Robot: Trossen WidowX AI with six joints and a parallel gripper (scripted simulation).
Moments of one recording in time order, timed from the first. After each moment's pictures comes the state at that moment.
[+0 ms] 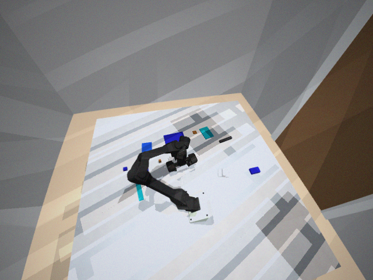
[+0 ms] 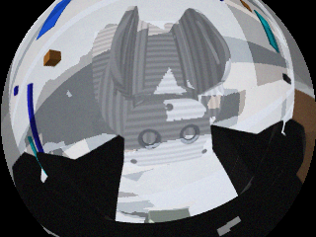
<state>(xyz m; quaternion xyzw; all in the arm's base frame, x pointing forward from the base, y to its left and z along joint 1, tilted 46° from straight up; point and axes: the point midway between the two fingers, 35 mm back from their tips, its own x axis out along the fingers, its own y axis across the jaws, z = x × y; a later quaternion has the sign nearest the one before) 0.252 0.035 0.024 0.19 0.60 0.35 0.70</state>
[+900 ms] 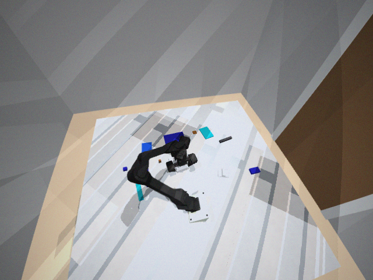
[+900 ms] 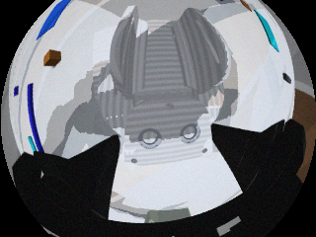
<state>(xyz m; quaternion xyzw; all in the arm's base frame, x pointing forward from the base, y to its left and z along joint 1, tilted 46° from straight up) 0.252 0.035 0.024 0.19 0.60 0.35 0.70</state>
